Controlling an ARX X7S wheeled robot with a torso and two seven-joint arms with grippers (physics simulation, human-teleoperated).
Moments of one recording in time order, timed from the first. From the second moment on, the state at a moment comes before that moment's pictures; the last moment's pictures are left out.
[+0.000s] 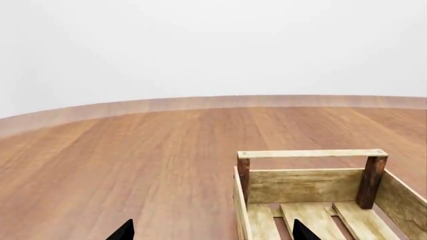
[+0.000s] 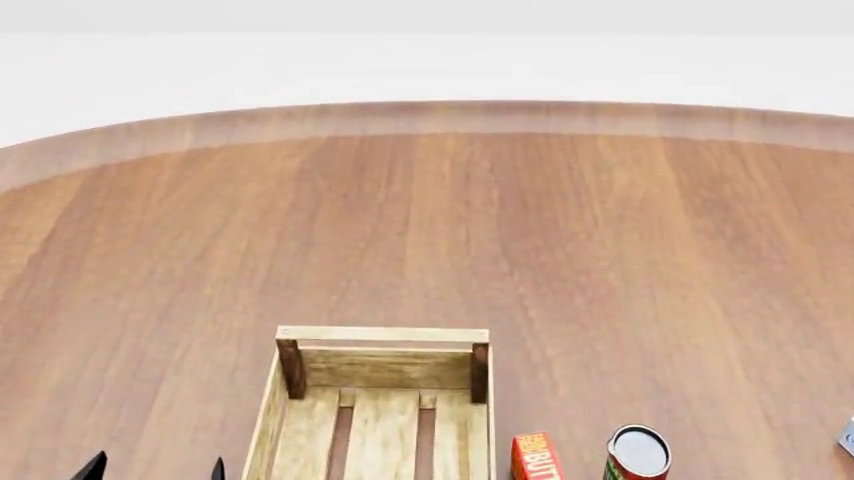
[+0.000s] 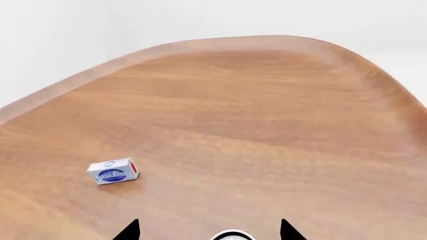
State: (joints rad) left arm -0.03 -0.17 0.22 -0.03 -0.18 0.02 -0.18; right arm -0.23 0.04 0.35 -0.56 0.47 0.37 0.93
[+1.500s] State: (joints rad) left arm -0.03 -0.20 0.26 -0.03 -0.21 0.03 -0.22; right arm -0.12 0.11 0.27 -0.08 0.54 0.19 0.92
